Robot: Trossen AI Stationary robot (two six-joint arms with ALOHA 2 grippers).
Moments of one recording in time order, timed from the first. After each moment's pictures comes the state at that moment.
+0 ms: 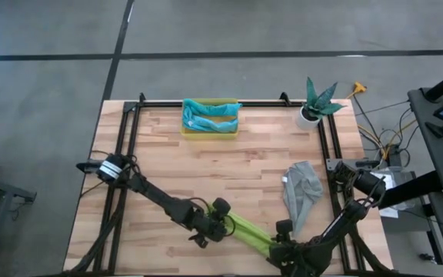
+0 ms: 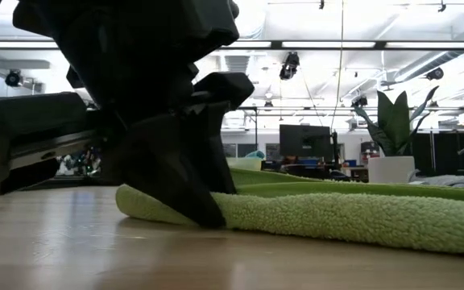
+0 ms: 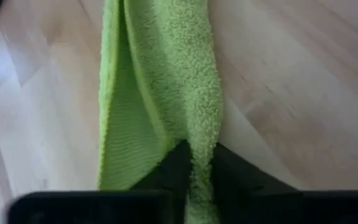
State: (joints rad) left arm -0.48 2.02 1.21 -0.13 -0.24 0.27; right arm 0.96 2.03 1.29 -0.75 0.52 0.77
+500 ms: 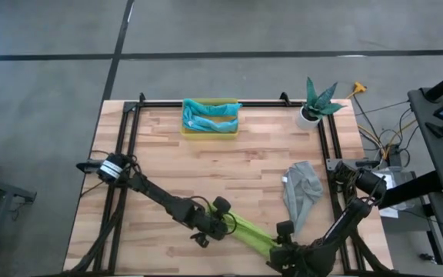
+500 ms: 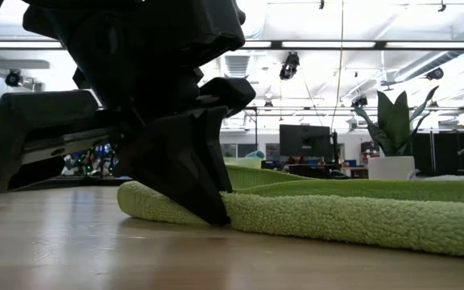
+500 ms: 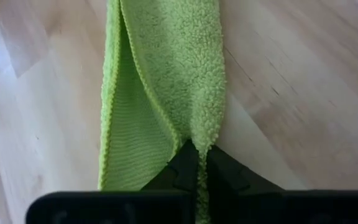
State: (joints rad) left arm -0.47 2.02 1.21 -0.14 -0.21 0.23; right arm 0.96 2.02 1.42 -0.92 0.52 0.76
